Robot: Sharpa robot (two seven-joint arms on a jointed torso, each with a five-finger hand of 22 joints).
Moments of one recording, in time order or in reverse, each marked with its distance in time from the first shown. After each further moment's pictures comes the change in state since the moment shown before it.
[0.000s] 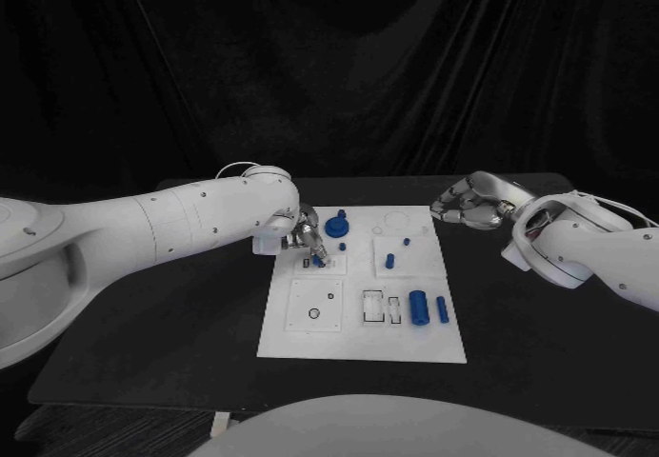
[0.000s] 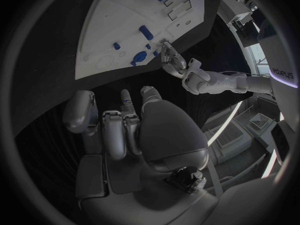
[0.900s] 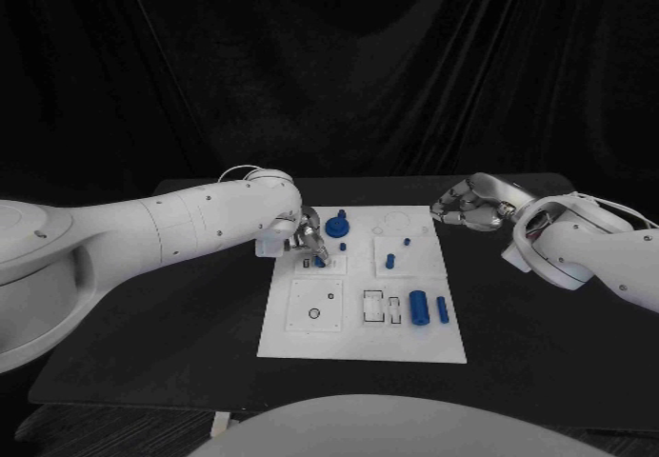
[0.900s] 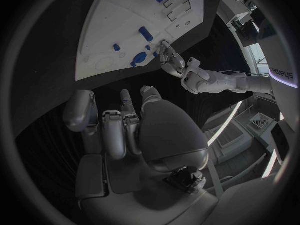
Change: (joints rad) left arm -0.014 0.015 0.000 -0.018 -0.003 -0.015 0.006; left_hand 0.000 0.000 0.003 0.003 -0.027 -0.002 0.002 -0.010 -0.009 0.000 0.000 0.000 0.000 0.000 0.000 0.000 0.000 0.000 0.000 0.000 -0.005 0.000; right arm -0.003 -0.001 0.000 0.001 0.000 0.004 0.000; right_hand 0.004 -0.004 0.000 0.000 0.000 0.000 0.000 0.000 0.000 0.000 0.000 -0.003 -0.001 0.000 0.000 -0.004 0.000 0.000 -0.004 0.004 -0.008 0.000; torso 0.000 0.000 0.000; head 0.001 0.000
